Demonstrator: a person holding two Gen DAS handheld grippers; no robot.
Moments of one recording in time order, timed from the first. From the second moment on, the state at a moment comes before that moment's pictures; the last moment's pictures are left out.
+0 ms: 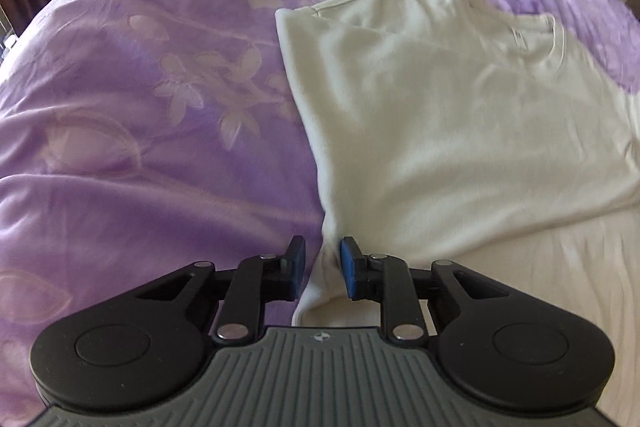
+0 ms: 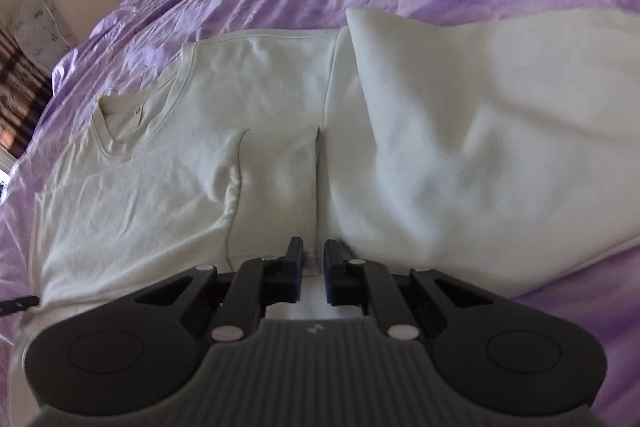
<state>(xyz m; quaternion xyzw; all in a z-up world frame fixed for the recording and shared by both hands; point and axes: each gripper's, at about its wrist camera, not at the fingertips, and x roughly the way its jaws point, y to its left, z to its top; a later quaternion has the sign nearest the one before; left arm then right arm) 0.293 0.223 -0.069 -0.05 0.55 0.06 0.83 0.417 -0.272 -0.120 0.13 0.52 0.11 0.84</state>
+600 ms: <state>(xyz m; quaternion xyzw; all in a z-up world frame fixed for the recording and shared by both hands) 0.248 0.203 0.006 -0.09 0.46 0.07 0.88 0.335 -0.413 0.010 0.19 0.43 0.06 0.88</state>
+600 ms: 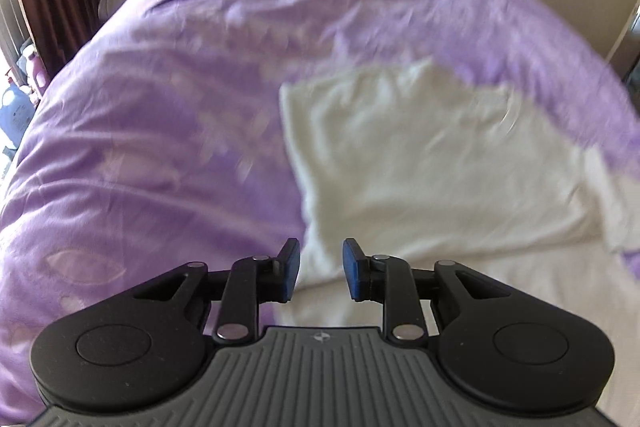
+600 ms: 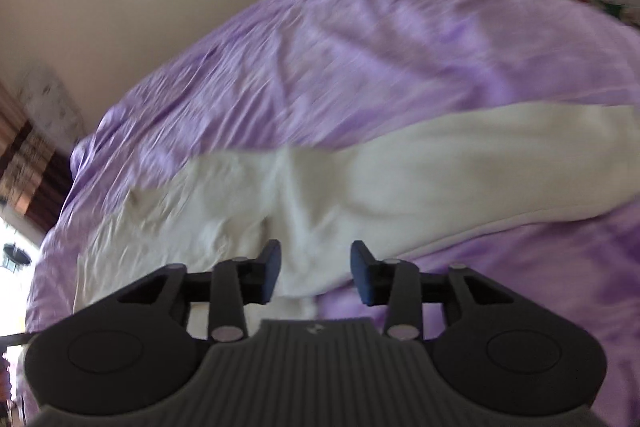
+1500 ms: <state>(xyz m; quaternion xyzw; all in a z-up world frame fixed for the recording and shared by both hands) 0.304 0.138 -0.019 -0.09 0.45 0.09 0.88 0.331 -0.676 -0.081 0.38 0.36 -0.19 0.83</state>
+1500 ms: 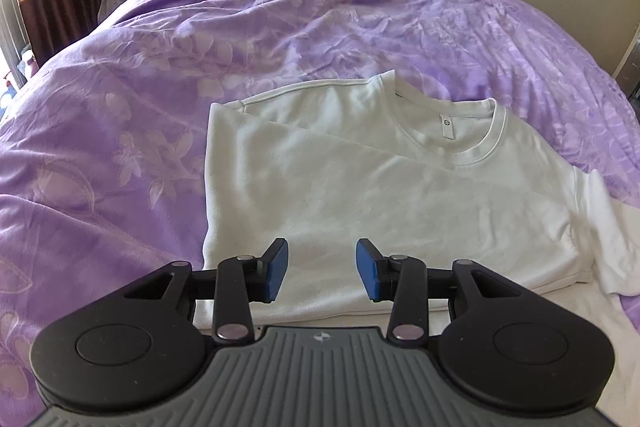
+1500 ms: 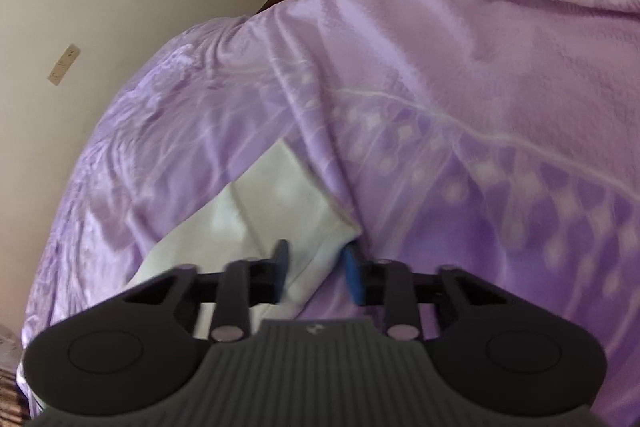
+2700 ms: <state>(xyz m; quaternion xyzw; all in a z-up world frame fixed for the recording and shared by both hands) 0.223 0.241 0.043 -0.20 0.38 0.05 0.90 0.396 -0.093 0.146 0.11 0.28 0.23 0.93</state>
